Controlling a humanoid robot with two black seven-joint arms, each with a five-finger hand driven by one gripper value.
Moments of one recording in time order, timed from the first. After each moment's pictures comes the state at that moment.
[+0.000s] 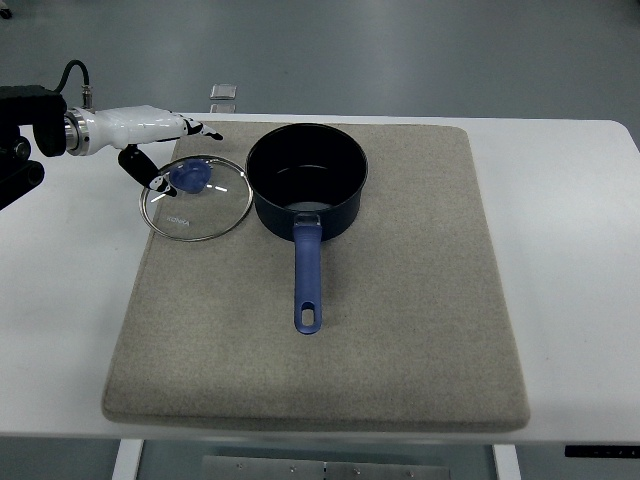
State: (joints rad) left arm -1.13 0.64 -0.17 -0.85 1.55 -0.16 -0.43; right arm 0.00 0.00 -0.07 0.19 -0.02 0.02 0.07
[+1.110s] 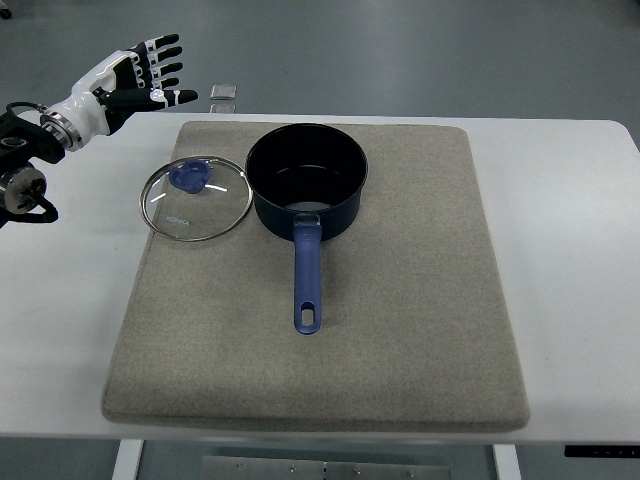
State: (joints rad) left arm -1.04 0.56 -0.17 -0.68 0.14 -0.27 -0.41; right arm 0.00 0.00 -0.07 0.19 -0.02 0.02 0.07
